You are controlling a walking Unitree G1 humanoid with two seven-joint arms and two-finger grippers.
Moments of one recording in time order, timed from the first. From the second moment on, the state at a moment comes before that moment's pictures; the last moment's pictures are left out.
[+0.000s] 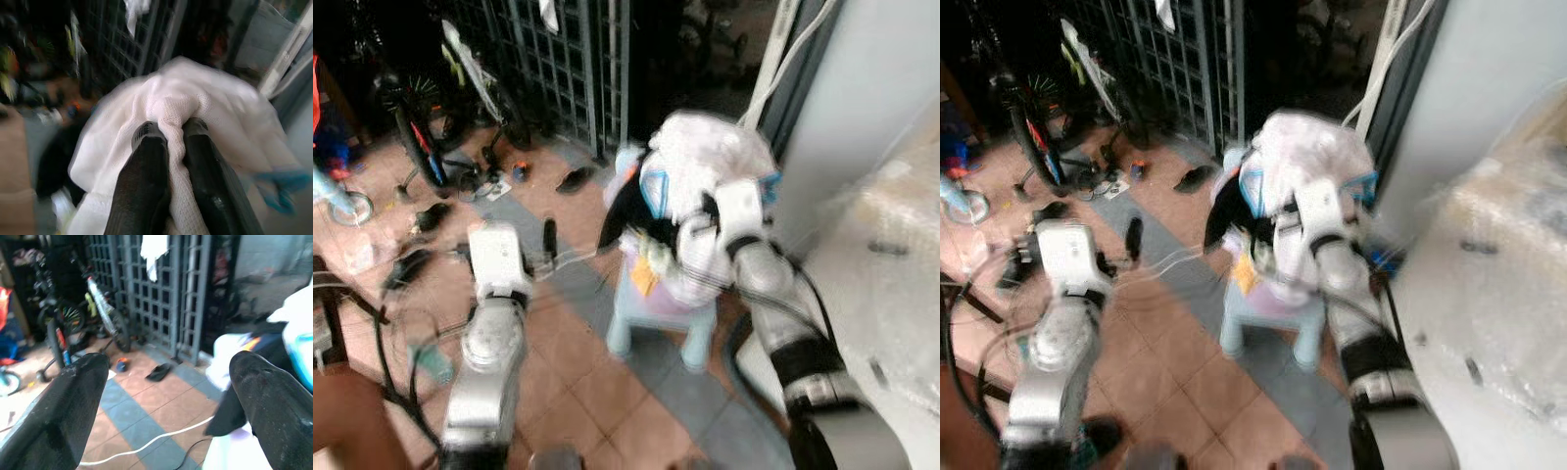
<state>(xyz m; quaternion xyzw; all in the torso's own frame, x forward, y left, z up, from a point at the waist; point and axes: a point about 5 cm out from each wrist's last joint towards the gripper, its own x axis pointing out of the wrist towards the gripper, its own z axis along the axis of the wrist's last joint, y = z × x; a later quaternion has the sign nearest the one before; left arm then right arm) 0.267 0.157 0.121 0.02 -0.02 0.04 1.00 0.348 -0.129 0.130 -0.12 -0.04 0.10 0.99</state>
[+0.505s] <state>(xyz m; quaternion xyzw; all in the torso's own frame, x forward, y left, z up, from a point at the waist) 0.272 0.165 0.132 0.02 -0.04 0.05 1.00 0.343 -0.118 0.181 -0.11 -0.12 0.15 0.98</state>
